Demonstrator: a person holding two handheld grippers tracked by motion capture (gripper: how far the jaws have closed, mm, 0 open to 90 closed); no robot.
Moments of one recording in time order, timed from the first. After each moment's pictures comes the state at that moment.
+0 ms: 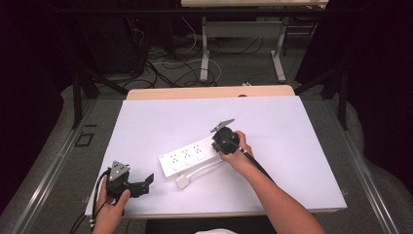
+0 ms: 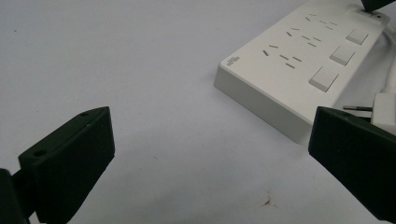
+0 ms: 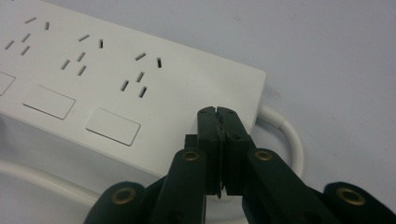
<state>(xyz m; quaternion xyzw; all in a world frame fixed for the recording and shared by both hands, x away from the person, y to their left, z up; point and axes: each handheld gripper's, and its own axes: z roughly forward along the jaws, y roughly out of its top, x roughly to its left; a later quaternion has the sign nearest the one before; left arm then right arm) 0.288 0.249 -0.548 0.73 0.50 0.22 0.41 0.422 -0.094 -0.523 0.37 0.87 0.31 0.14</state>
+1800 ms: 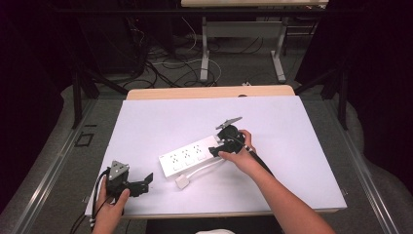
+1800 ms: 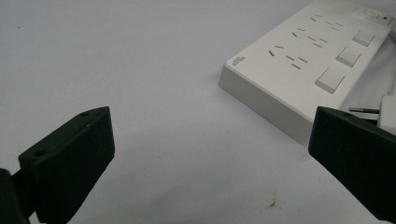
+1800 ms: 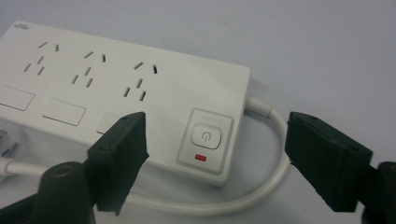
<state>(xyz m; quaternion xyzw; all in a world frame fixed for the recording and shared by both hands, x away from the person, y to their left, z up) 0.289 0.251 -0.549 0.73 0.50 0.22 0.41 0.417 -0.106 -0.512 0.41 0.84 0.34 0.12</state>
